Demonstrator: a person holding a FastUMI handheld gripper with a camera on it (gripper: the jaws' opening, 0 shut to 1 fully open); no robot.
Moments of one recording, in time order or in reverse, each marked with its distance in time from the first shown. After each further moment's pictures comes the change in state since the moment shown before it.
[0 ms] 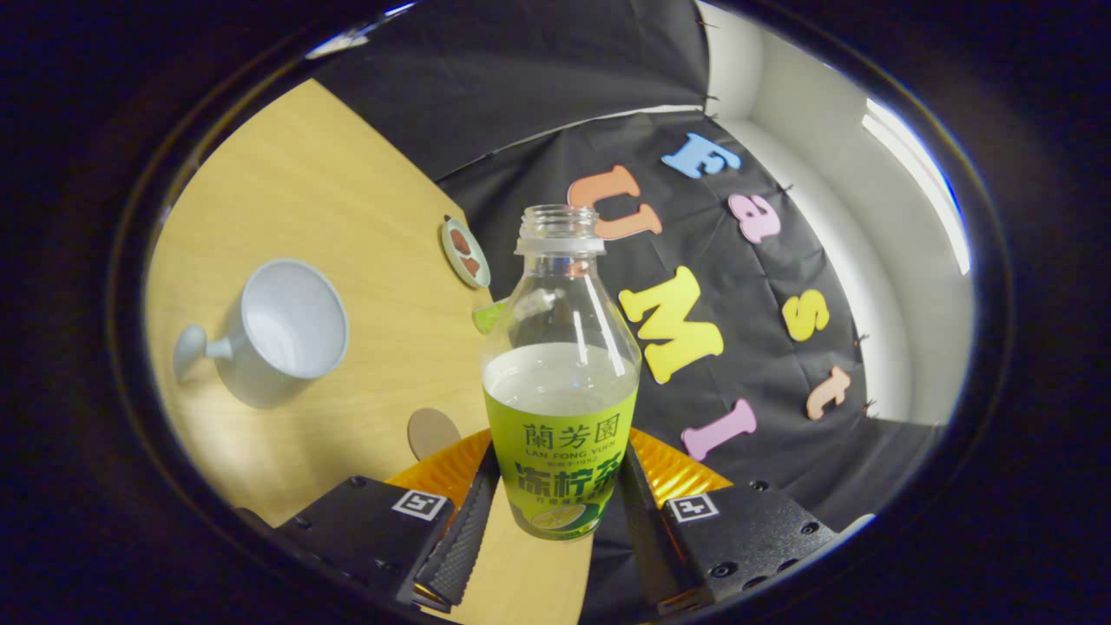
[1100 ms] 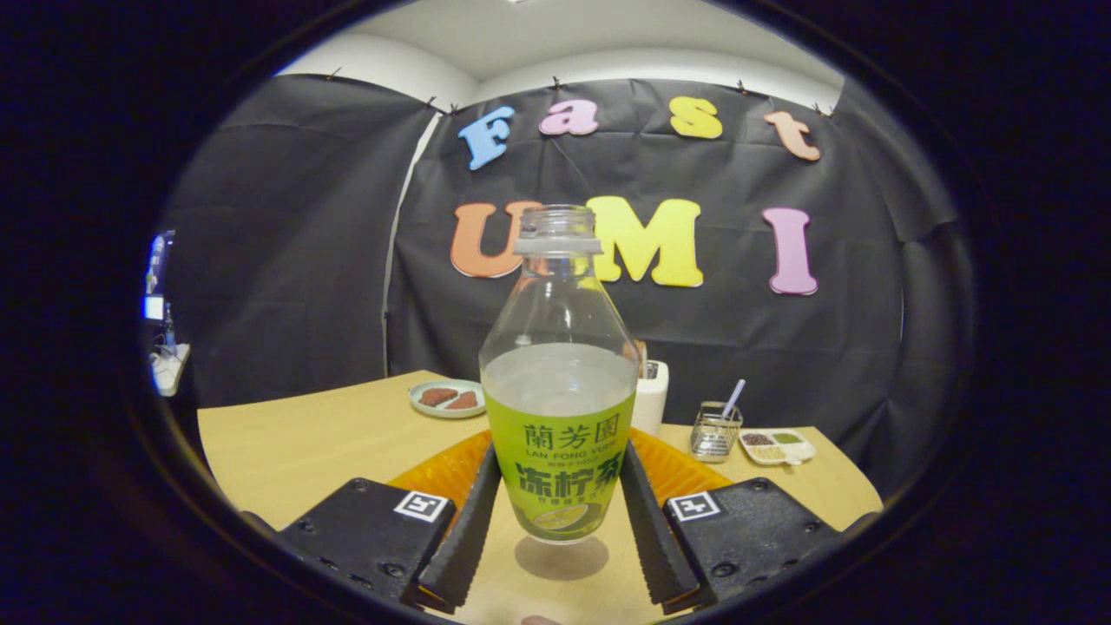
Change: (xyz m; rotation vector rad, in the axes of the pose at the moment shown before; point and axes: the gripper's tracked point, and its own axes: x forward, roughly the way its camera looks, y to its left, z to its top) arm 0.138 0.013 0.020 0.901 -0.060 0.266
